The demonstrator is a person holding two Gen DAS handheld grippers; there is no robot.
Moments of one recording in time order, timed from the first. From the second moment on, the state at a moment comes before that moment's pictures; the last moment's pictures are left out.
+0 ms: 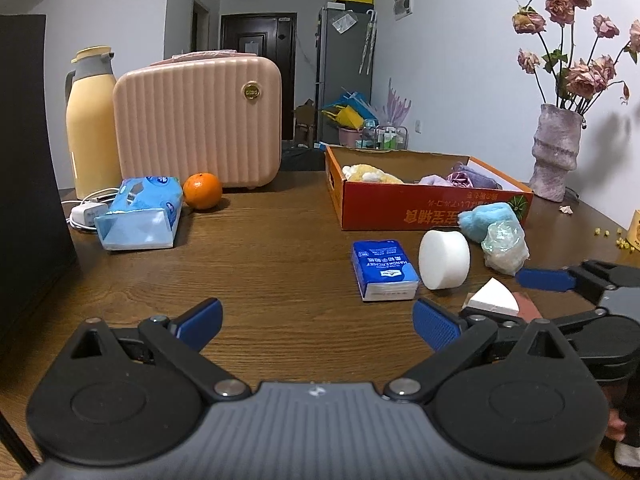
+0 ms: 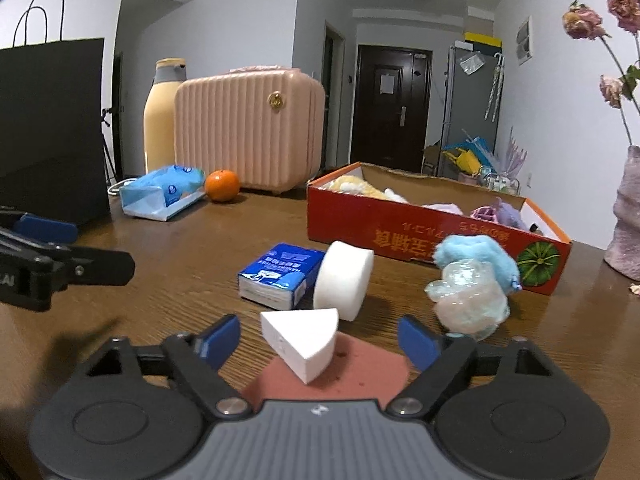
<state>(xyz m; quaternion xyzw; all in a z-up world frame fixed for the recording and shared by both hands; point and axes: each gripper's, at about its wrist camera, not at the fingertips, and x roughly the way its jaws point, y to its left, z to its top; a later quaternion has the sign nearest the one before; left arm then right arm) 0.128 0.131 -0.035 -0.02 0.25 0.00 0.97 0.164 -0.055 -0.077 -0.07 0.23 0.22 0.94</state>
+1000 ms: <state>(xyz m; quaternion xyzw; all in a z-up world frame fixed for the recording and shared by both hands) 0.137 0.135 -0.040 -0.02 0.26 0.03 0.96 0.153 -0.054 -0.071 -0.07 0.19 0.24 0.95</state>
